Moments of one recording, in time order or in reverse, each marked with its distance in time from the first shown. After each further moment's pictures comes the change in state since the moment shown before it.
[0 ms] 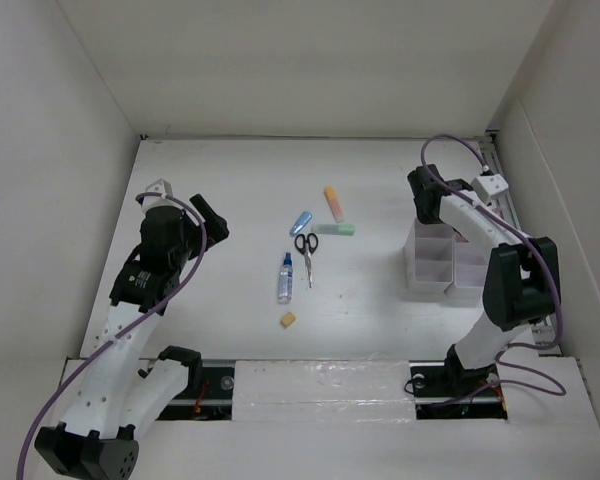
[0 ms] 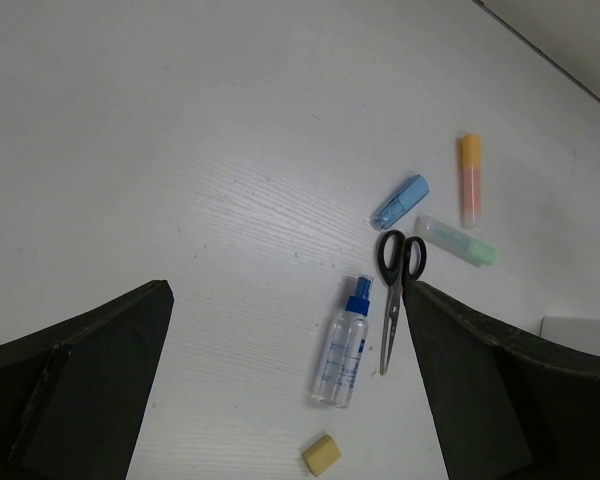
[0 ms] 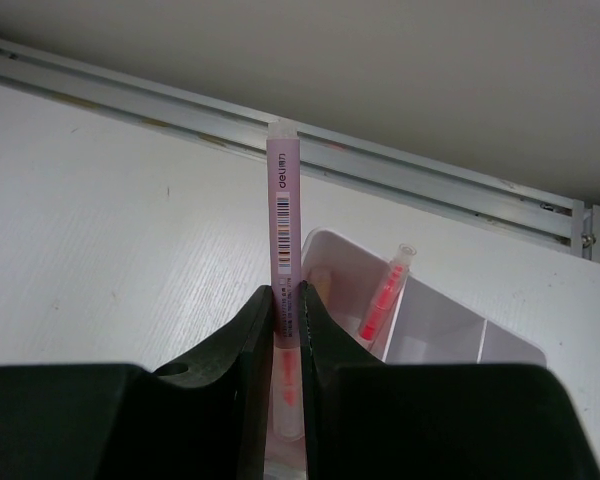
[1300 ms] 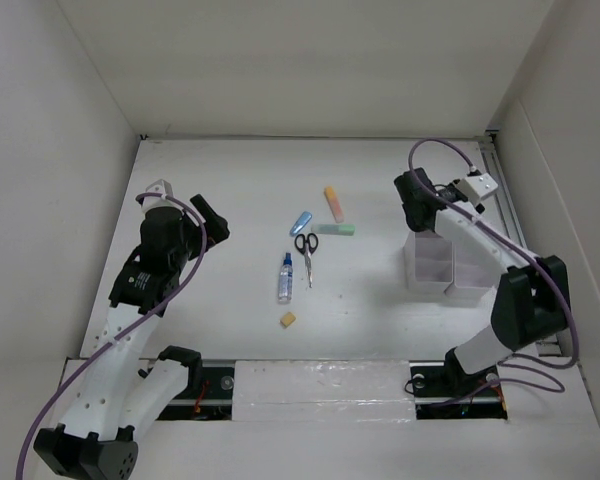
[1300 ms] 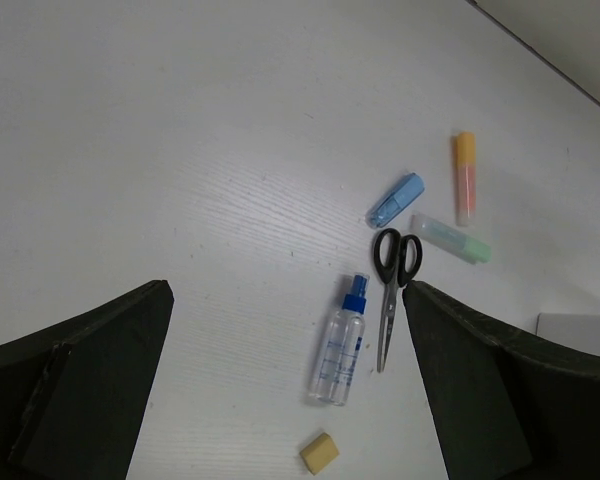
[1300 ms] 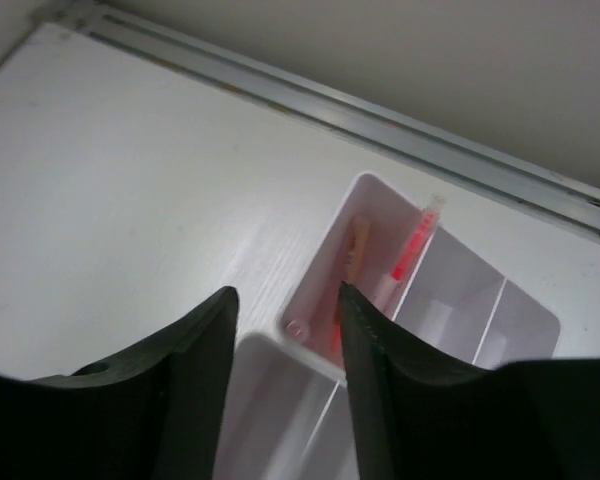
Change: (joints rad) left arm -0.007 -0.008 0.000 0.000 0.003 0.000; right arm 0.110 -0.100 -0.050 0.042 -0.027 -0.043
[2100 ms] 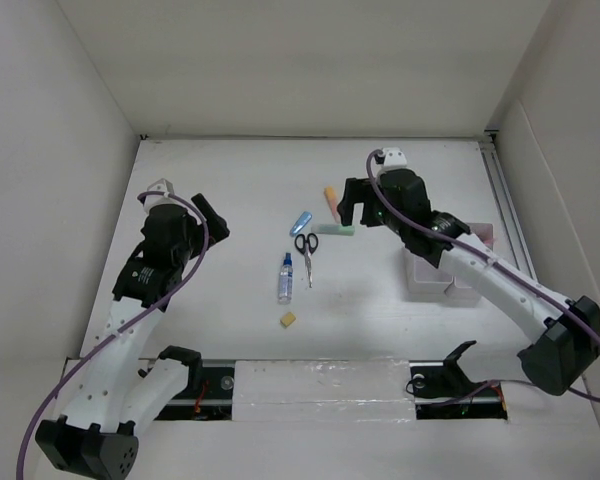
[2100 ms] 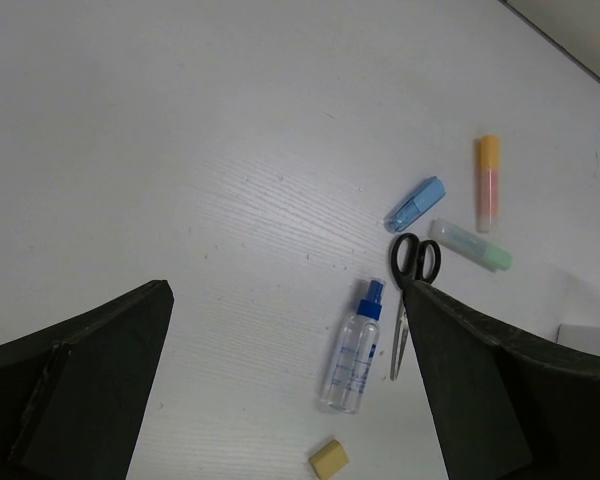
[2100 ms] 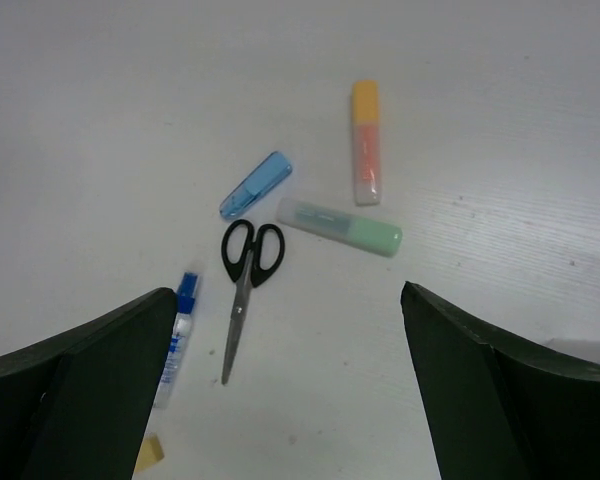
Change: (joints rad) left arm 0.000 0.035 0.000 0.000 -0.031 0.000; right arm 0.303 -0.281 -0.086 0.606 -1.022 -0.912
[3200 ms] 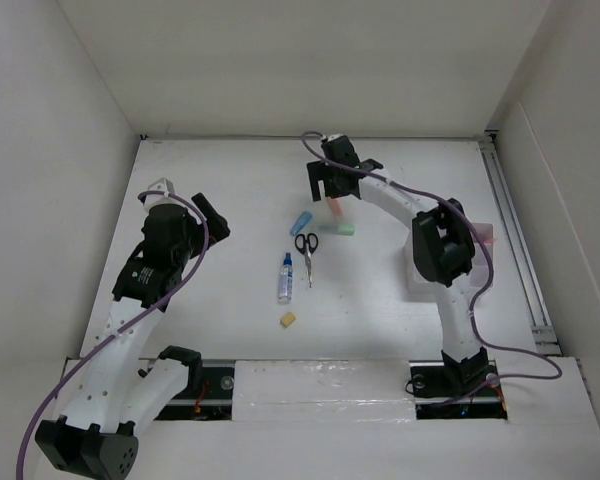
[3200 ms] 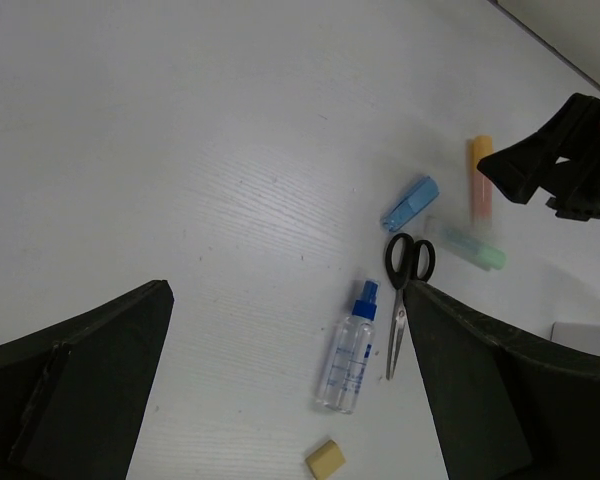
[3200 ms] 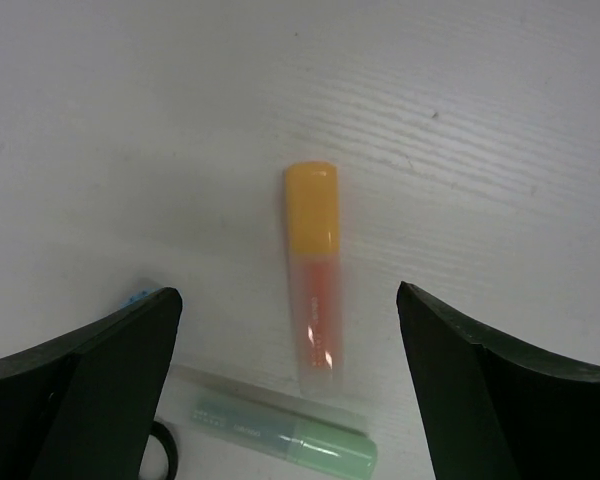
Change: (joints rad) left arm 0.000 0.000 0.000 0.008 0.009 0.000; right arm -0.090 0.912 0.719 -0.183 -0.012 -0.146
